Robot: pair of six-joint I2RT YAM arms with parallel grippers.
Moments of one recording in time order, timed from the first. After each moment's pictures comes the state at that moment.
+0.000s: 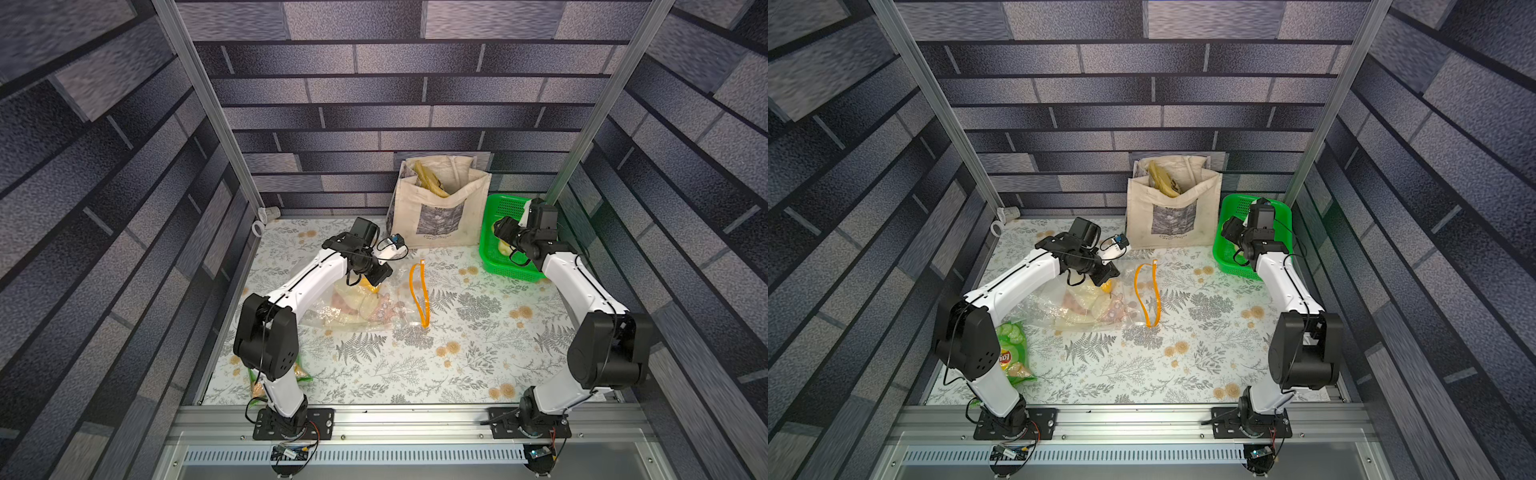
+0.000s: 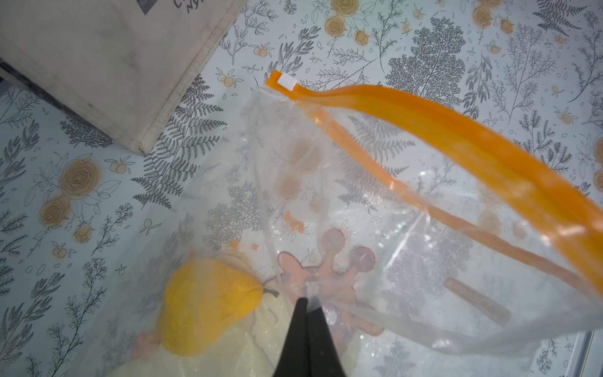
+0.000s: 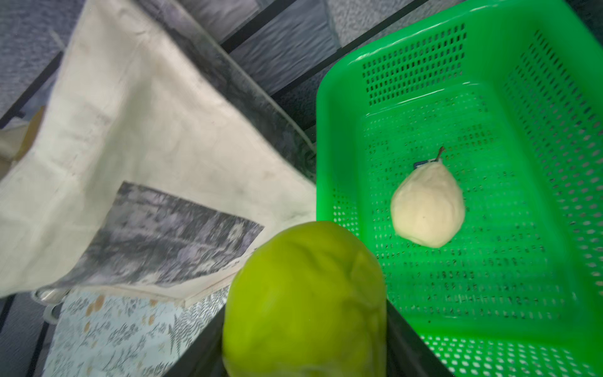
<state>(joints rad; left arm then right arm) -0.45 1.72 1.46 -0.74 0.39 0.46 0.00 1.66 1.38 -0.31 -0.03 0.47</state>
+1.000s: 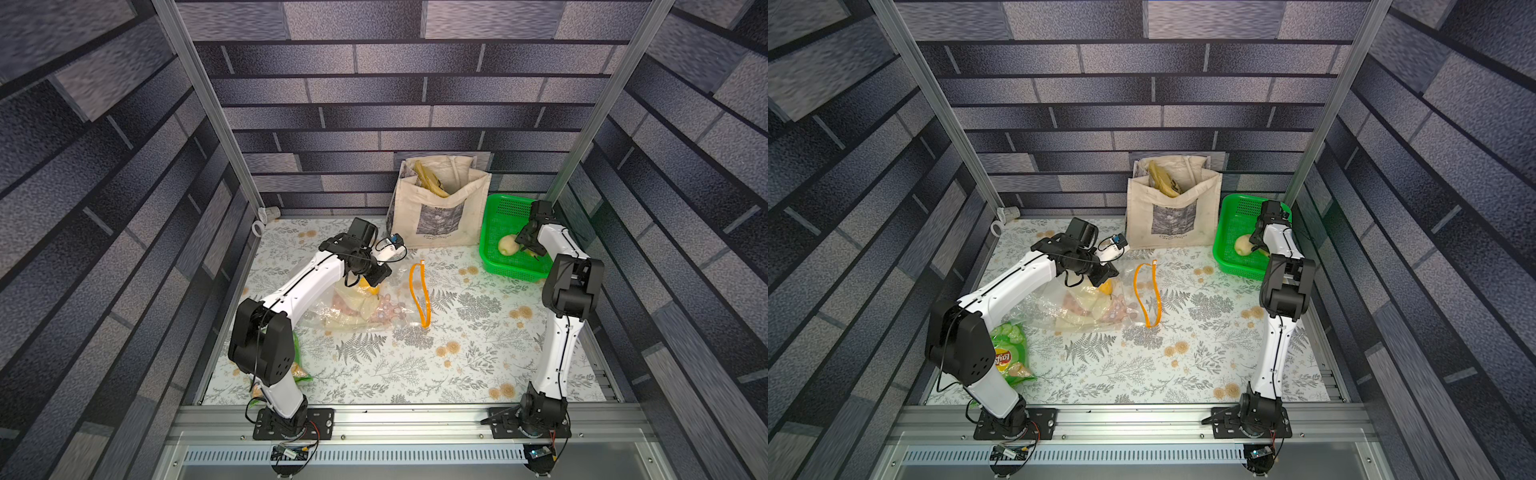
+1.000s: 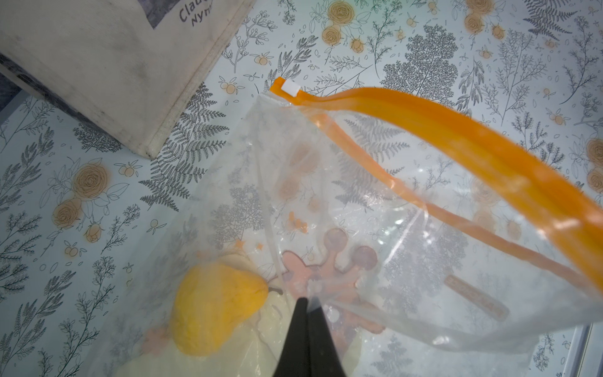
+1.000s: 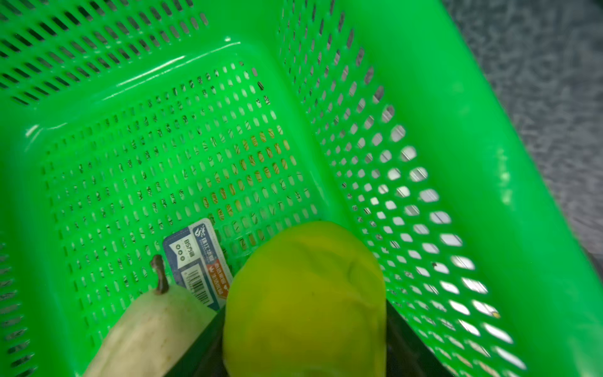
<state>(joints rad) -0.45 1.69 1.44 -0.73 0.39 0.46 -0.18 2.35 2.01 -0.69 0.23 0.42</state>
